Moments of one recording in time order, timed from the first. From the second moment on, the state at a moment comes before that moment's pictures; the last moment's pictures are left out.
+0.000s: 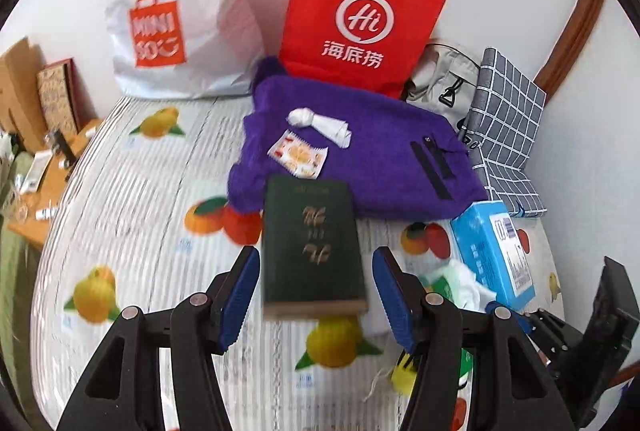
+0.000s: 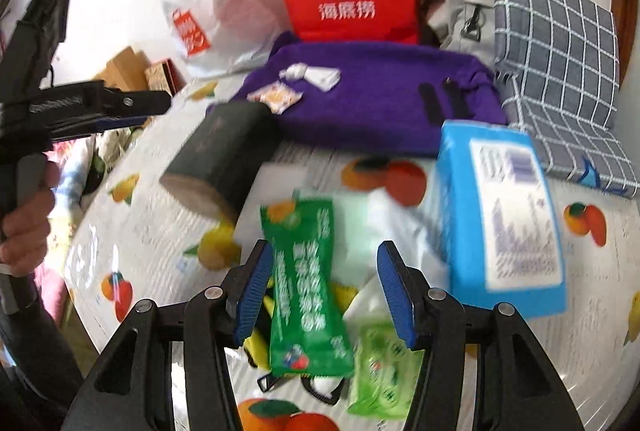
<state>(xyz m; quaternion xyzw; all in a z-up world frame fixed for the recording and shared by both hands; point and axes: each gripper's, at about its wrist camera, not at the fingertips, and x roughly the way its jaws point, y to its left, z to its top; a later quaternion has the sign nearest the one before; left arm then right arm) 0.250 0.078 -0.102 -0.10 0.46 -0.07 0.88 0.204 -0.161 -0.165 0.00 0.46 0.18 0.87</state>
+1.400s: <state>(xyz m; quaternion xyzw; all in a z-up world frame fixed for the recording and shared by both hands) 0.164 -0.020 -0.161 -0.03 0.50 -0.14 0.85 0.113 -0.245 -0.149 0.04 0.42 0.09 0.90</state>
